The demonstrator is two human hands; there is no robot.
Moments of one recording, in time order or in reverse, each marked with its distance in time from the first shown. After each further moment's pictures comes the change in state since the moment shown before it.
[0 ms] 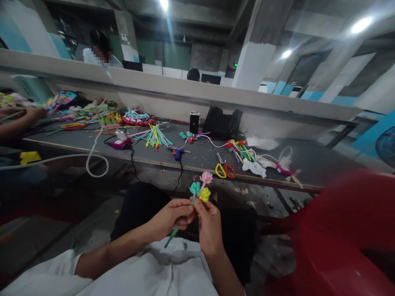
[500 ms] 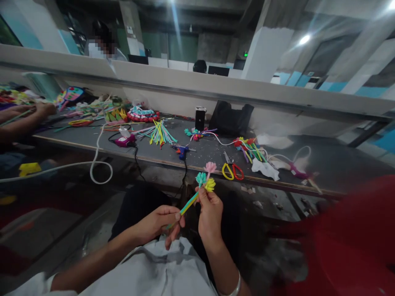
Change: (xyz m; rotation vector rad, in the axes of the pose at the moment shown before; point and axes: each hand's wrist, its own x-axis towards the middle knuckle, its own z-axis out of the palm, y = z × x) left_hand -0.017 -0.010 -0.064 0.123 -0.051 -0.135; right_hand 0.054 0.014 0.009 -0.056 0.179 -0.132
